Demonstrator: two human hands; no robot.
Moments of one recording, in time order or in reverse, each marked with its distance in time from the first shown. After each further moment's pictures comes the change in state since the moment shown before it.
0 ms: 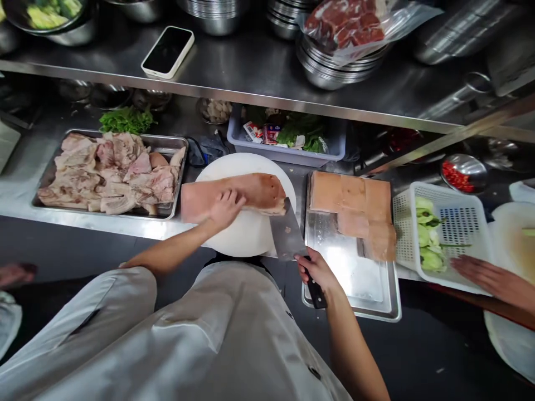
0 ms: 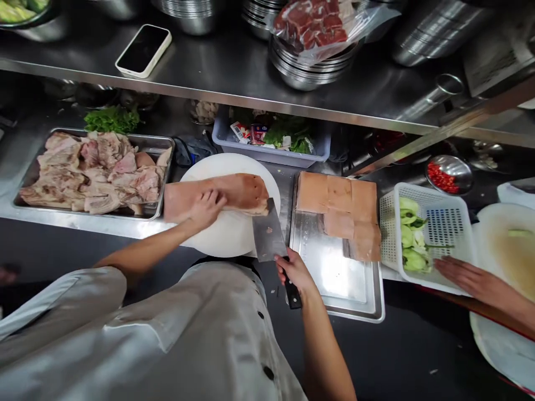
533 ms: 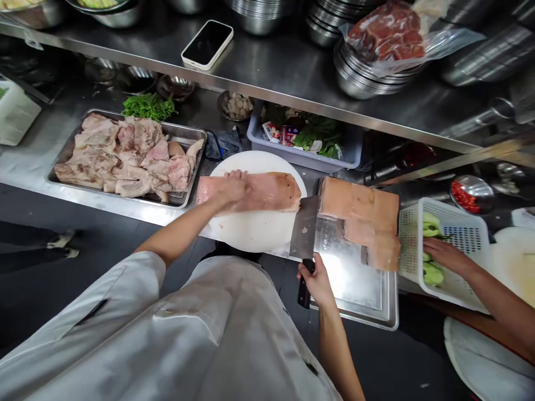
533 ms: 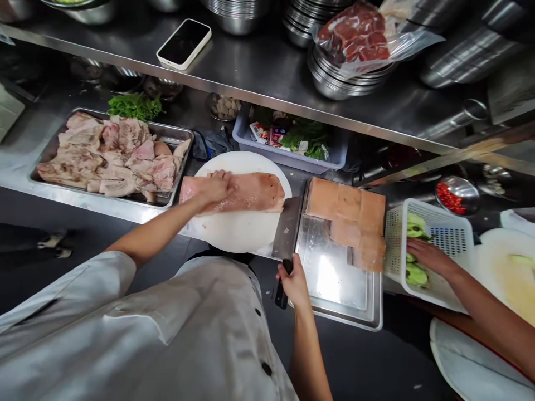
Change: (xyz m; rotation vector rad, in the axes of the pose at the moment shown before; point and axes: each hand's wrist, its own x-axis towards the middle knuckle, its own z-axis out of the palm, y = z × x) left_hand 0.038 -0.052 0.004 -0.174 -0.031 -0.133; right_hand -0.016 0.031 0.037 -0.264 0.332 -0.192
